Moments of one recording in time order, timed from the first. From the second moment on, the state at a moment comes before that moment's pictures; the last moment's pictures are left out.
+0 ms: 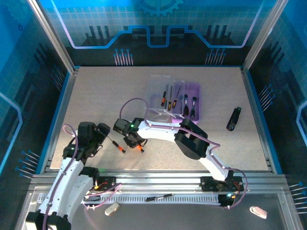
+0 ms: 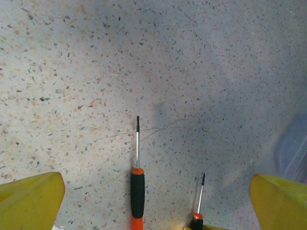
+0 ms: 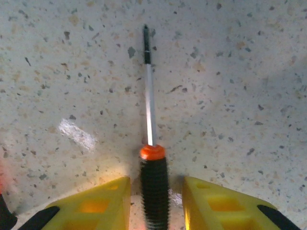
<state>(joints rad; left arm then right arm) -0.06 0.63 0.46 -0.71 -0.03 -1.09 1.12 2.25 1.76 -0.88 0.16 0.52</state>
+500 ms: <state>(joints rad) -0.06 0.65 0.46 -0.68 -0.01 -1.09 1.09 2.23 1.75 -0.89 0.18 0.51</state>
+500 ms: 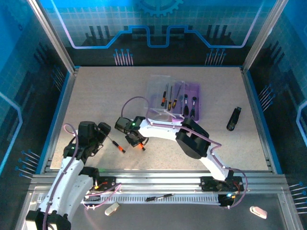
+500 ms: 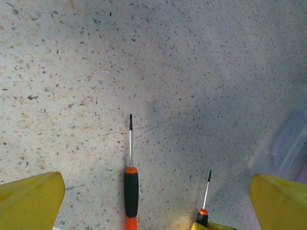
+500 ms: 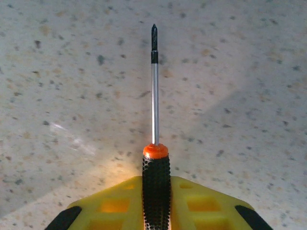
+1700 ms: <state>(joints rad) -0.12 0.84 0.45 -0.41 0.25 -1.10 0.74 1.88 1.71 -0.80 0.04 0.51</state>
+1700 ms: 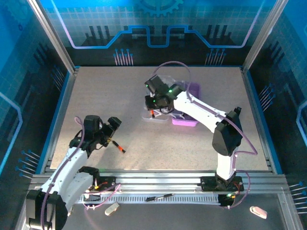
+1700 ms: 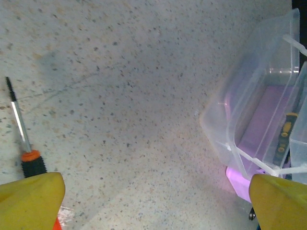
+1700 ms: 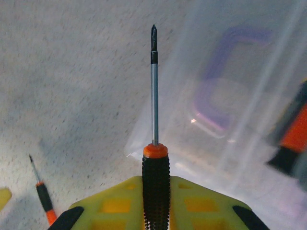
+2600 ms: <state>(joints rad) -0.16 0.82 0.50 -0.44 0.25 -1.10 0.56 1.99 1.74 -0.62 0.02 0.68</state>
